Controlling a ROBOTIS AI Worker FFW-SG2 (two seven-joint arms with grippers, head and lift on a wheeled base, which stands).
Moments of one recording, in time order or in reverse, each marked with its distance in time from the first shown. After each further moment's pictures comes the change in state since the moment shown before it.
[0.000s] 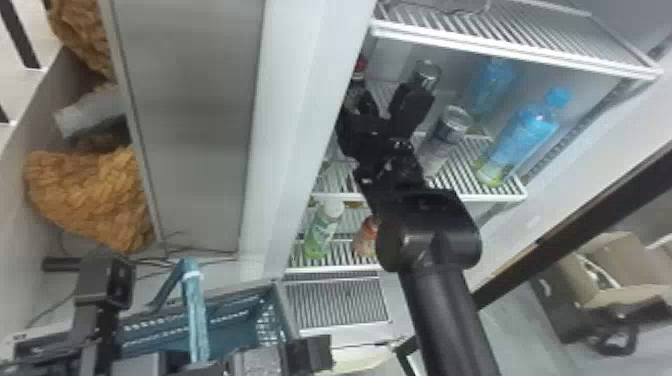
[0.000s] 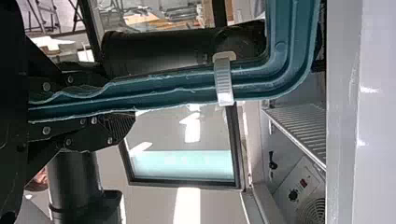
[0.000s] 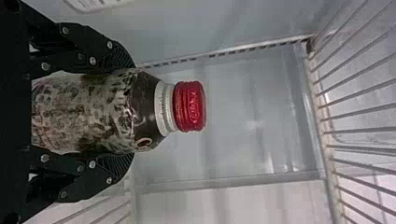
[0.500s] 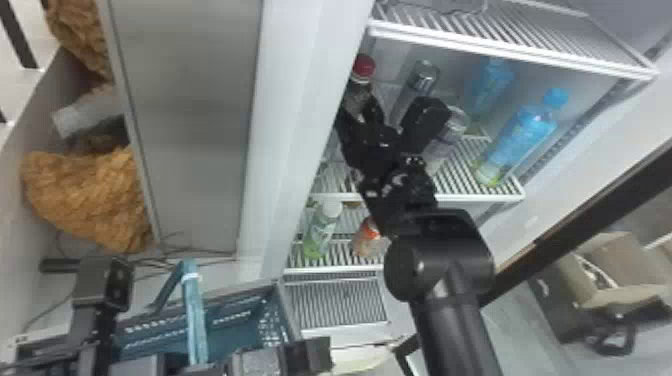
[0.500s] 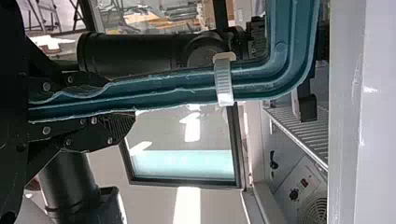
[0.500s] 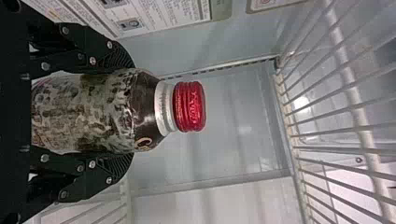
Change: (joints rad) left arm 0.002 0.001 -0.002 0.000 0.002 -0.001 0.000; right arm 0.122 -0.015 0.000 -0.173 -0.056 -0.001 0.000
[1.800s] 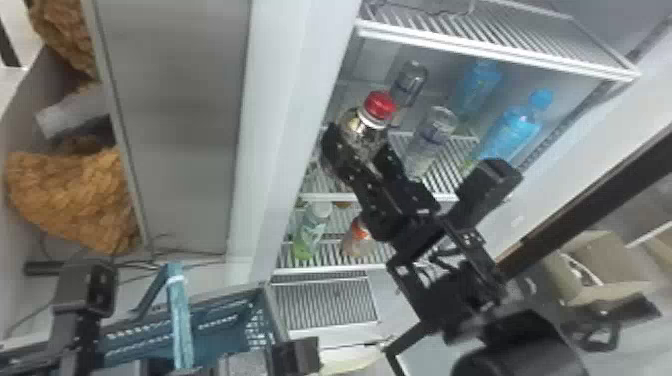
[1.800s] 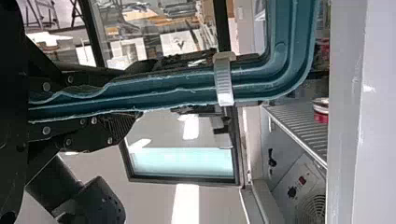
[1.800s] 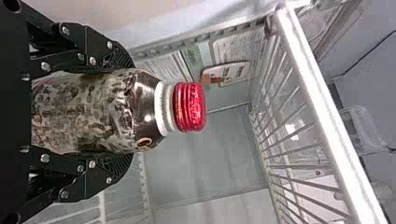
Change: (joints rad) left arm 0.008 0.003 0.003 0.000 0.020 -0.007 0.000; right arm 0.484 -0.058 -0.067 -0.596 -0.143 0.158 0.046
